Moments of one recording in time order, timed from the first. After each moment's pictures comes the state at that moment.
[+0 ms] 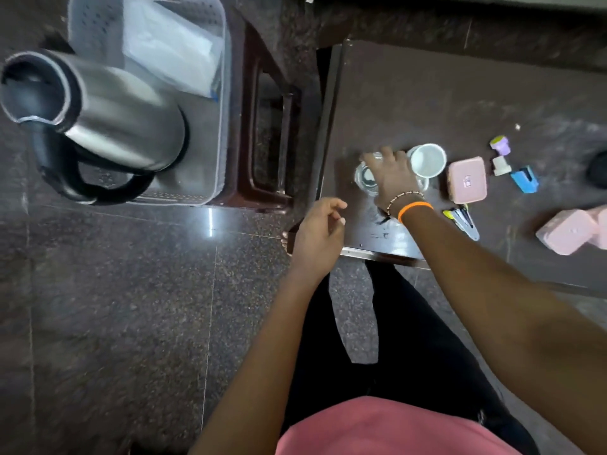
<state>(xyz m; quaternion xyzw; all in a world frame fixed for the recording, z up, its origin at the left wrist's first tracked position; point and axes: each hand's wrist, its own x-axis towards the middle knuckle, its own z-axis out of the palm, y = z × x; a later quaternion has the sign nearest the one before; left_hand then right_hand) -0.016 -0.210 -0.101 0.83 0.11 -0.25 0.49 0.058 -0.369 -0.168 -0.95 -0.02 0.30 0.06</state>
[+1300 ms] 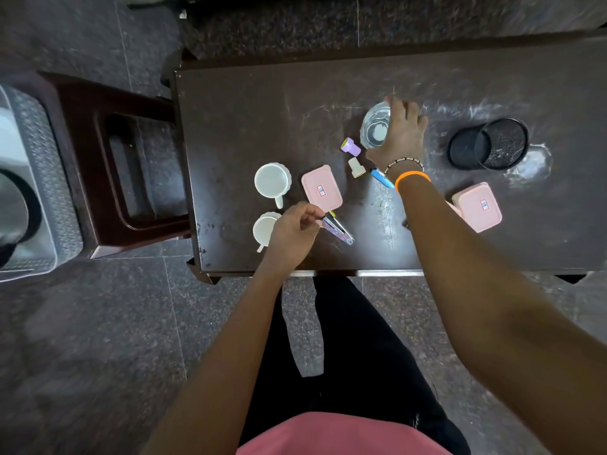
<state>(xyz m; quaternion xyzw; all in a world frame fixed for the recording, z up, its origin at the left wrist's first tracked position) 0.011 -0.469 -0.128 0.82 0.10 -0.38 0.41 0.077 -0.672 -0.183 -0.91 0.27 0.17 0.26</state>
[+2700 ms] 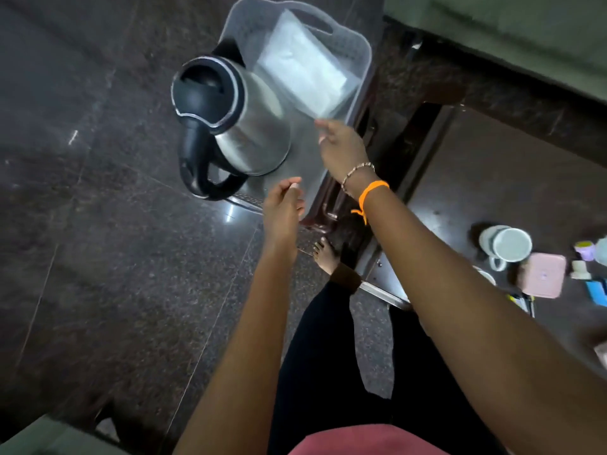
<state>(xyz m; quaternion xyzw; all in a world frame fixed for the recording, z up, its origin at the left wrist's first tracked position) 0.069 -0.055 -0.089 0.61 0.47 -0.05 0.64 0.177 -0.125 -0.102 -0.83 0.04 0.27 0.49</state>
